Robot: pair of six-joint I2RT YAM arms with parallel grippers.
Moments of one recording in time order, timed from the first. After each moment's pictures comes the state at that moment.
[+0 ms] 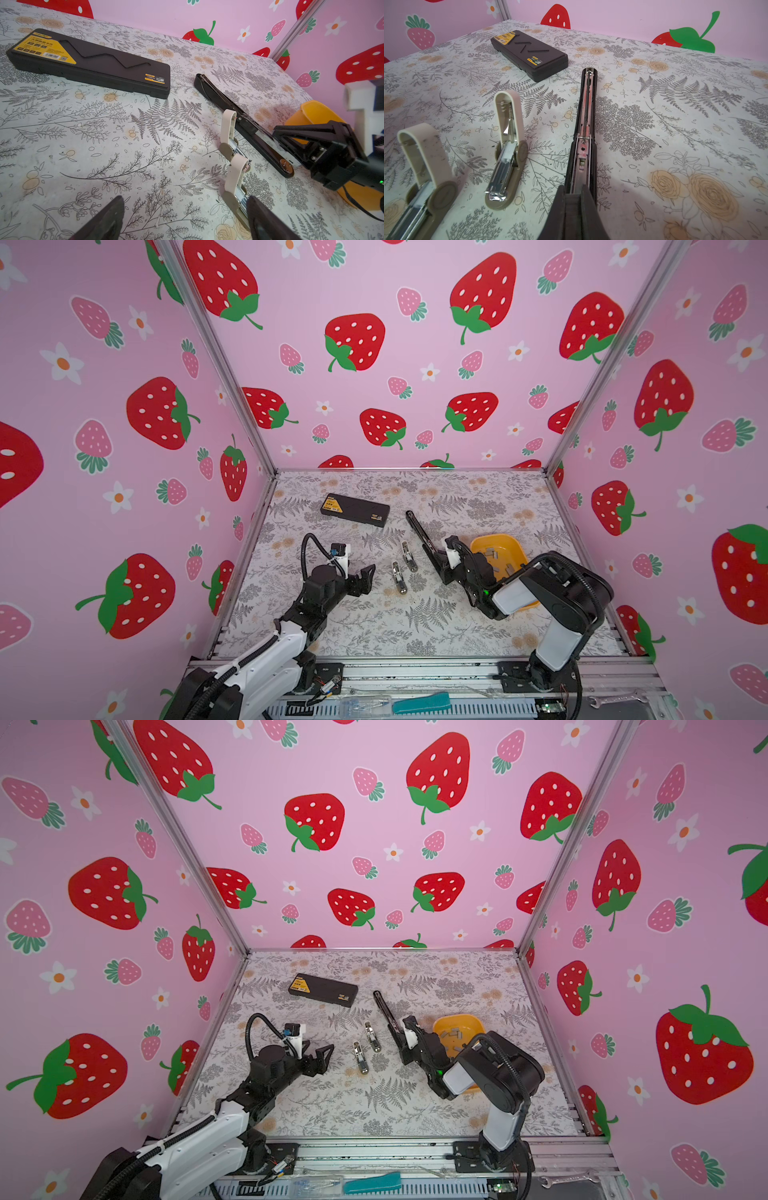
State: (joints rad) left arm -0.41 0.91 0.18 0.32 0.08 -0.29; right arm 0.75 1.77 0.38 1.05 0.05 0.06
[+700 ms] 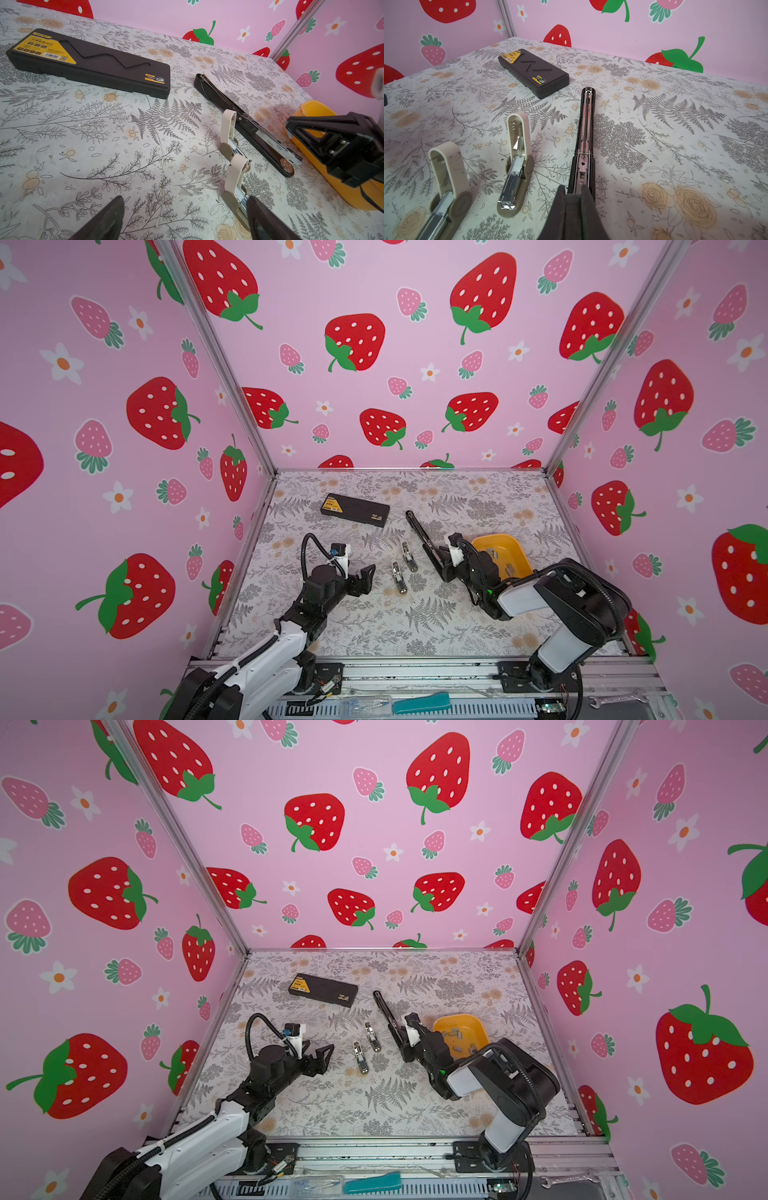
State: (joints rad) left arm -0.41 0.91 0.18 0.32 0.08 -0.29; right arm 0.75 1.67 0.37 1.01 0.05 0.06
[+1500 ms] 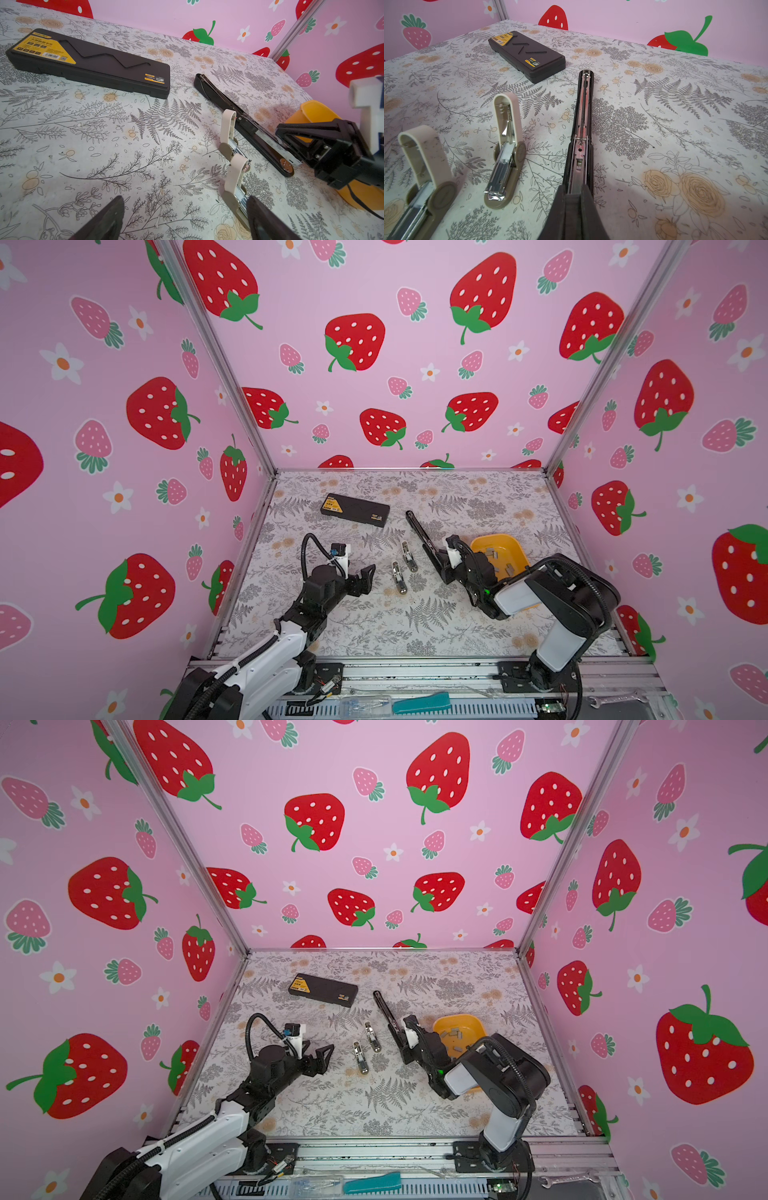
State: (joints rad) left arm -0.41 0.91 0.18 0.32 0.08 -0.29; right arm 0.75 1.73 0.39 1.01 0.06 0.05
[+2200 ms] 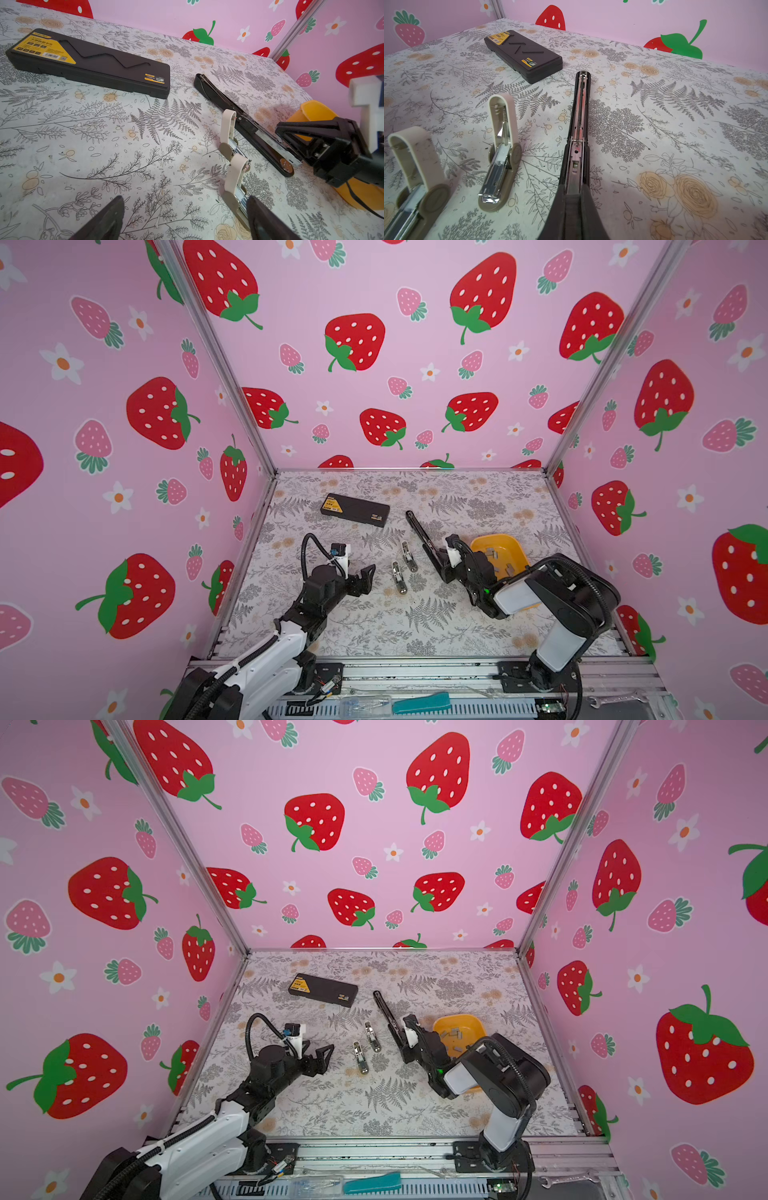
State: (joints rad) left arm -0.41 0.91 0.18 0.32 0.08 -0.29; right arm 0.75 1.73 0.39 1.00 0.08 0.04
